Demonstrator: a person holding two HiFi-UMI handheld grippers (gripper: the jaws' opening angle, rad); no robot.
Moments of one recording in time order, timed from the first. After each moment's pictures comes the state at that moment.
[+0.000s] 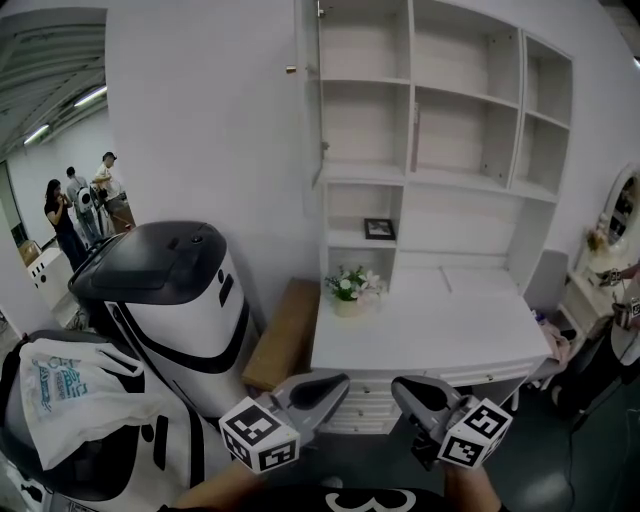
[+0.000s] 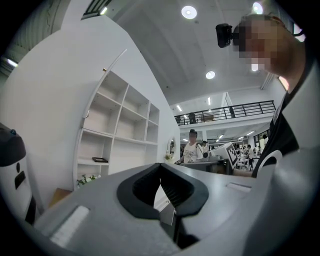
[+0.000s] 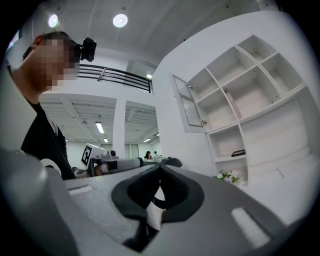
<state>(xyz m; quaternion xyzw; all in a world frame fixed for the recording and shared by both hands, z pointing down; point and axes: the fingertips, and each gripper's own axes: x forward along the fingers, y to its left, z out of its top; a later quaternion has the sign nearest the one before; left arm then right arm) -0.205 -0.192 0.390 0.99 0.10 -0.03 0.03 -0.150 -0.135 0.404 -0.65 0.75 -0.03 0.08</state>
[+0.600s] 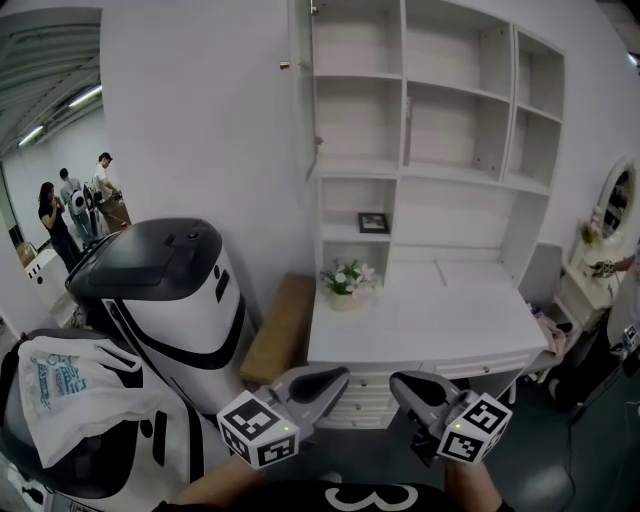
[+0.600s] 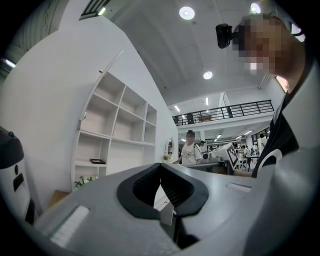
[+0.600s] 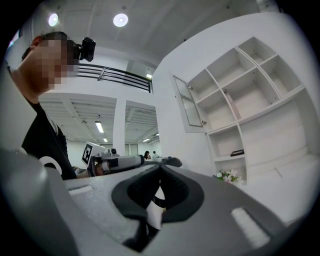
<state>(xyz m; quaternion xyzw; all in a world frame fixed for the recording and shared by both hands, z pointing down) -0.209 -0.180 0.385 0.99 0.11 -0.04 0.02 -0.158 -0.123 0.404 -0.66 0.75 -0.03 0.07</state>
